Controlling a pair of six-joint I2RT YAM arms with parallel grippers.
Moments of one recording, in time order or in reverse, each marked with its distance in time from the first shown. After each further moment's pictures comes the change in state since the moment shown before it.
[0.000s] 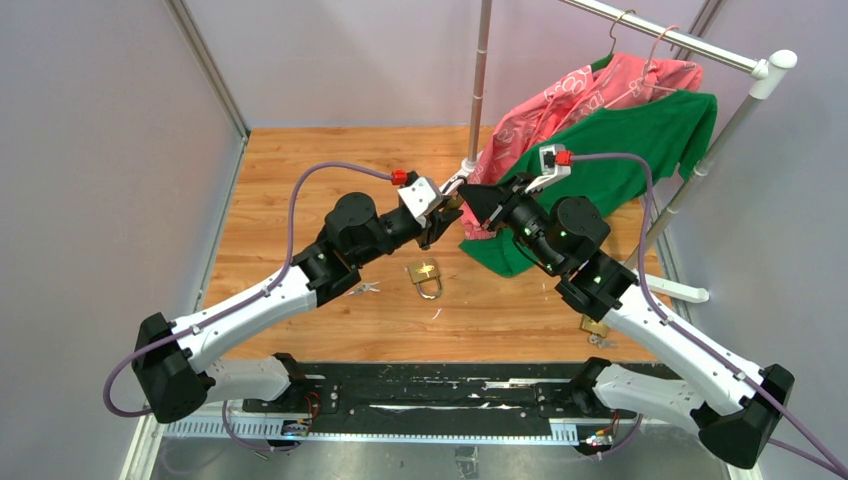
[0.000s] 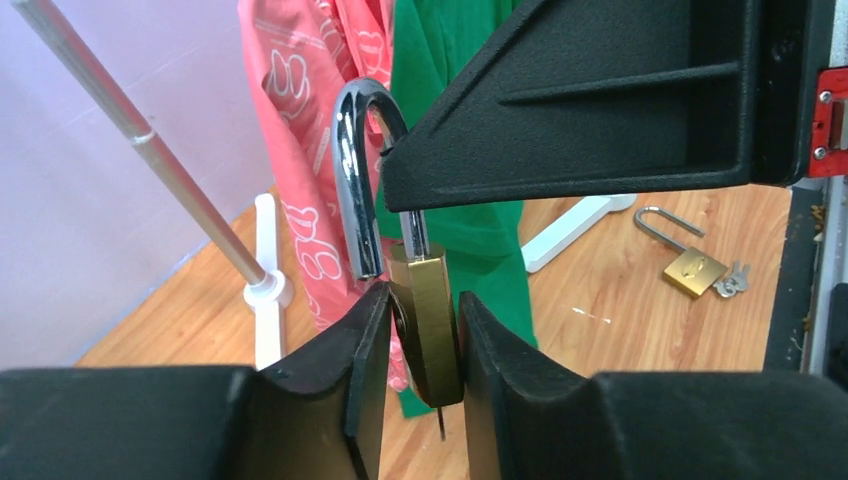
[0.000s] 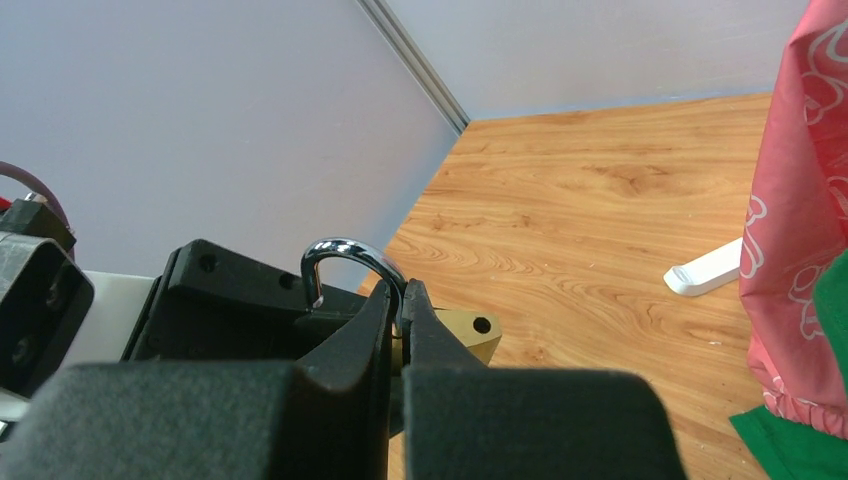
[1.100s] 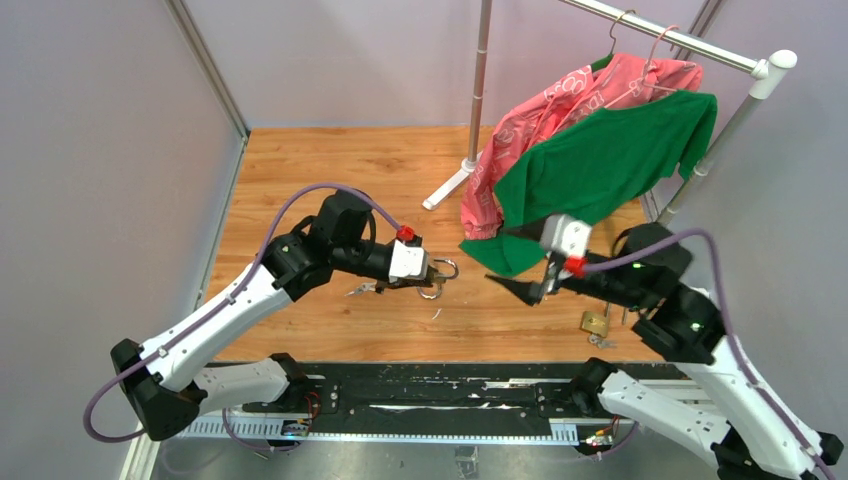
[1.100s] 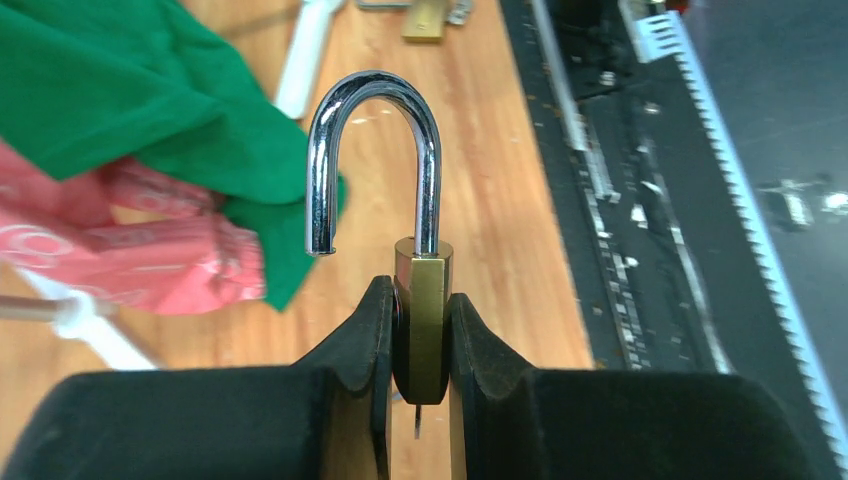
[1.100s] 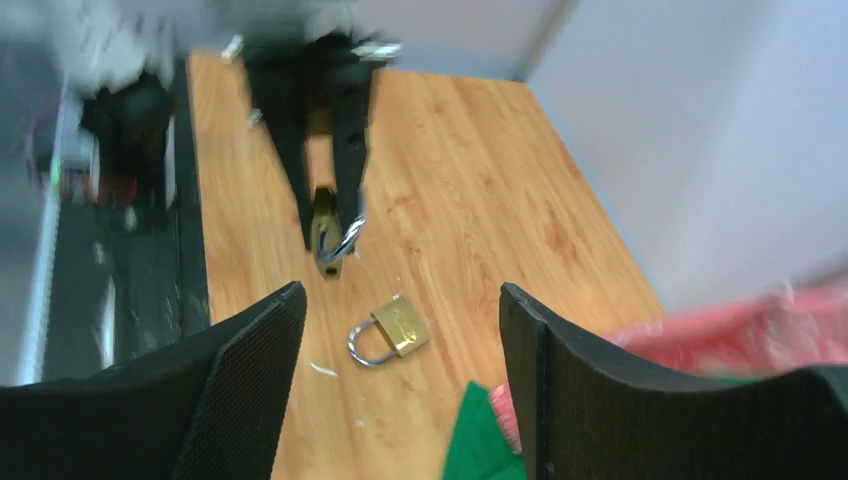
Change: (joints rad) left arm 0.081 -0.093 0.143 -0.800 0.581 0.537; right arm 0.000 -0.250 0.229 -0.634 -0.489 -0.887
